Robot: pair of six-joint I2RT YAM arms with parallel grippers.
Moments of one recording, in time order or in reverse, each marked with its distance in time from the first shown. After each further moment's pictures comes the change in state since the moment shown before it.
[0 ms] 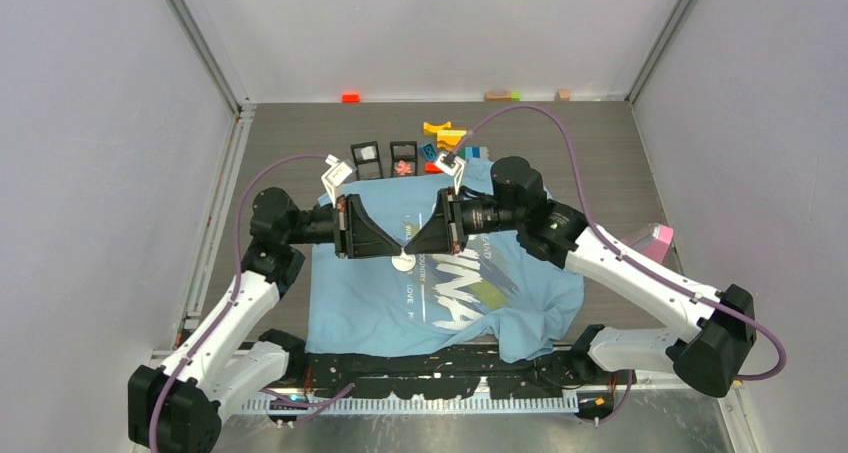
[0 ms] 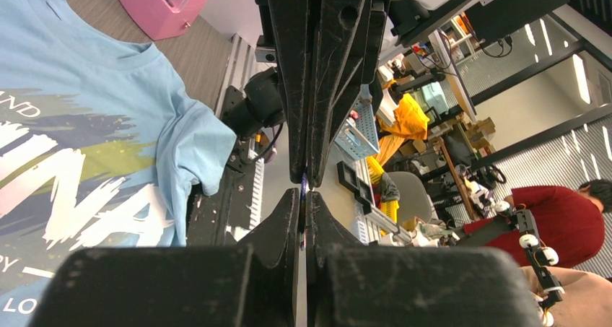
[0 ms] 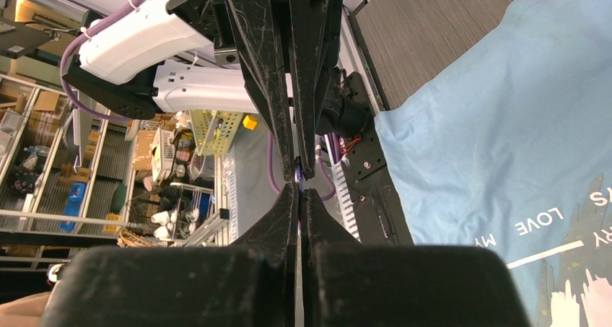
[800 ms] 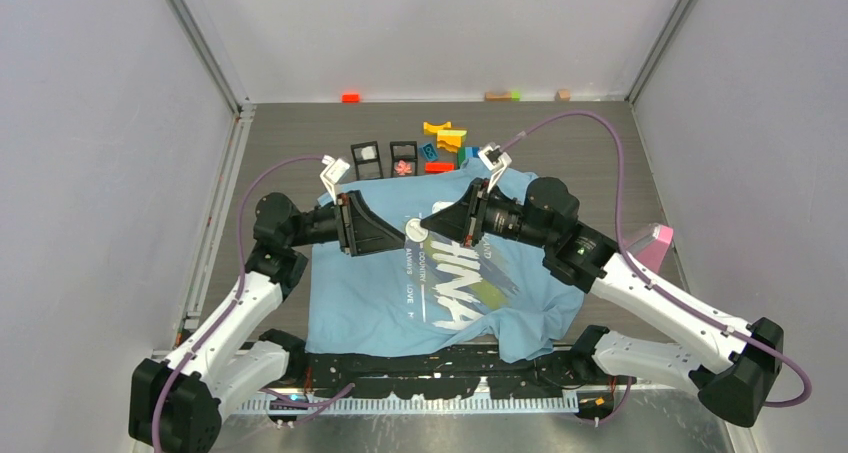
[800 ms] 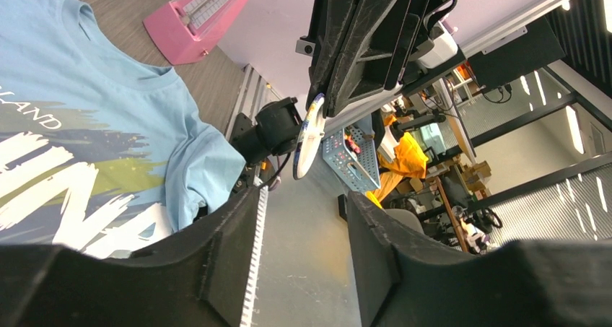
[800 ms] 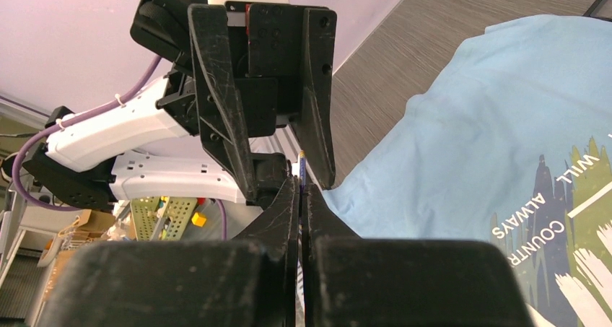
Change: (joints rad) left arm -0.006 0.016 -0.053 0.110 -0.125 -0.090; right arm 0.001 -0.199 -0.154 0.156 0.367 0.023
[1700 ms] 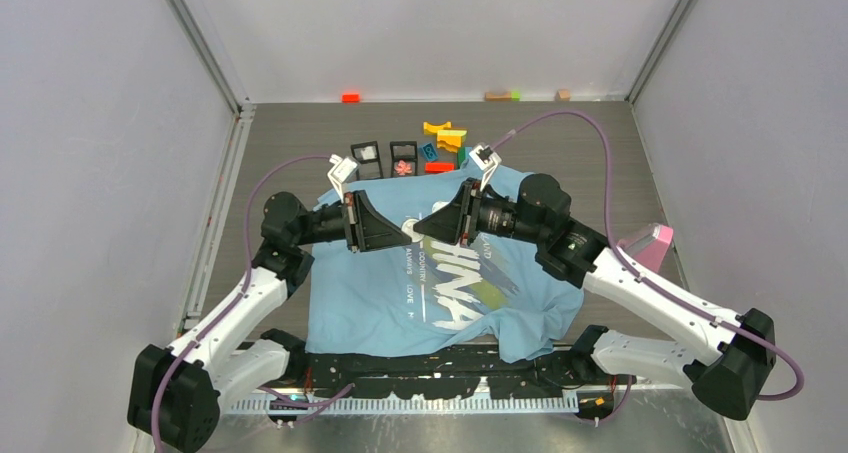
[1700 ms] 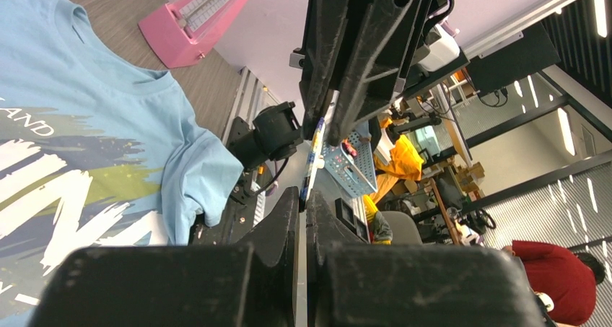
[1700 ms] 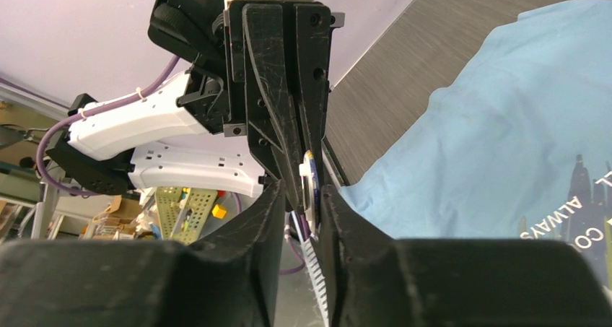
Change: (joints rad) left arm -0.040 0.050 -0.002 0.062 -0.037 -0.018; right arm -0.008 0.045 -0.001 0.049 -0.070 0.042
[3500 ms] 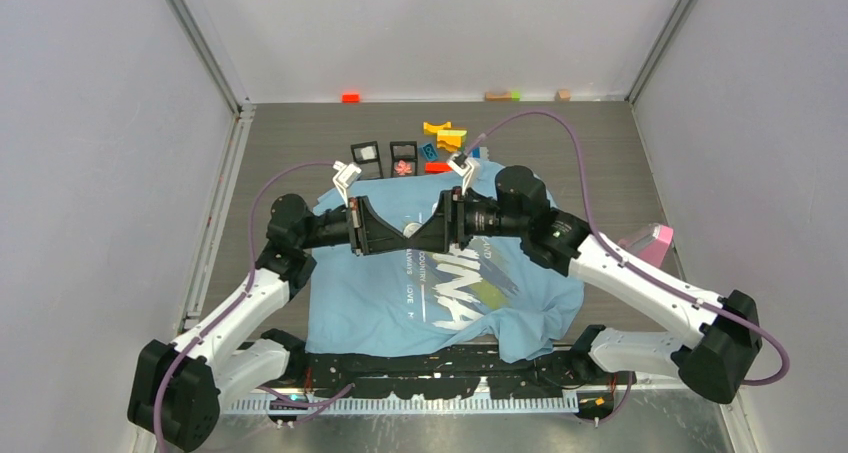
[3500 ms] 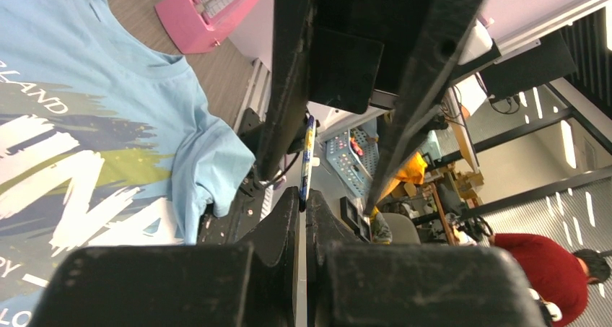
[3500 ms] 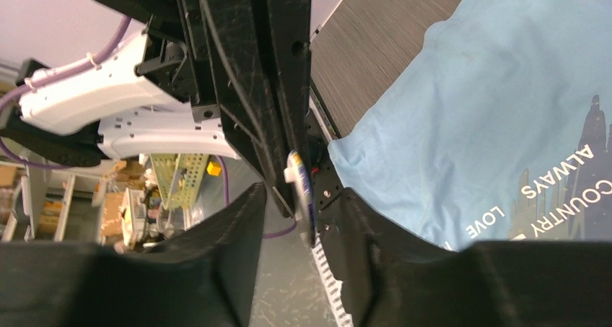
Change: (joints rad) left arm -0.005 0.013 -0.037 -0.037 -0.023 0.033; right arm -0.004 0.121 0.069 -0.148 -0.114 -0.036
